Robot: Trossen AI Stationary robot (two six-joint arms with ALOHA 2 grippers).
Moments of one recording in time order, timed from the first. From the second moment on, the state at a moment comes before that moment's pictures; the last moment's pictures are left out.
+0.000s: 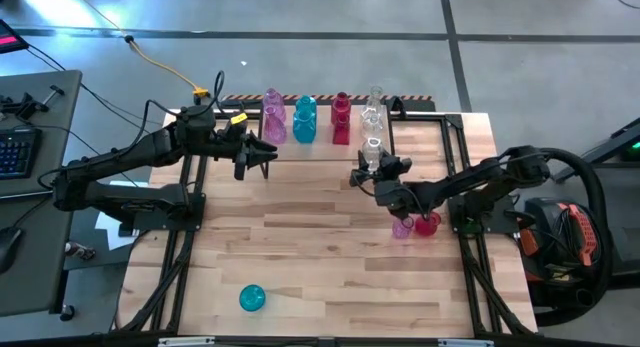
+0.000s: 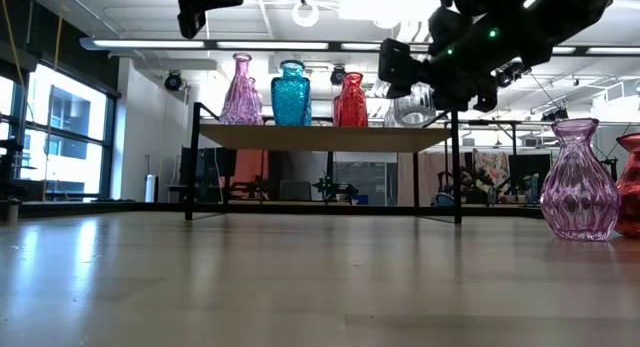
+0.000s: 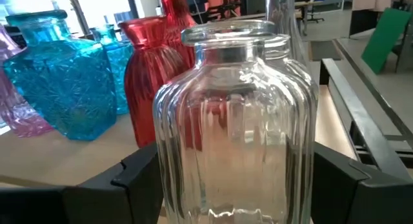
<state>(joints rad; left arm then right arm) 0.36 0.89 0.91 -0.29 0.30 -0.39 0.11 1.53 0.66 0.54 1.28 0.52</state>
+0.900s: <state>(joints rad) 0.36 0.89 0.91 -0.29 0.30 -0.39 -0.01 1.53 0.66 0.54 1.20 0.46</state>
